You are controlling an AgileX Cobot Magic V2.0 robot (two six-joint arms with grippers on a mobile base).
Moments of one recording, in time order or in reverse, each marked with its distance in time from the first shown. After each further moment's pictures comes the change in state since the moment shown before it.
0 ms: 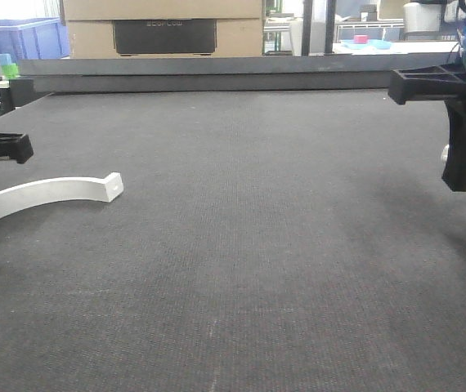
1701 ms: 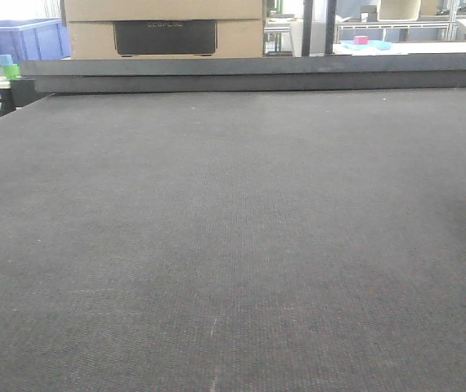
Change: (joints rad) left arm 0.000 -1.187 0.436 0.003 -0.614 0.000; right arm 0.000 -0.946 0.324 -0.217 -0.501 0.000
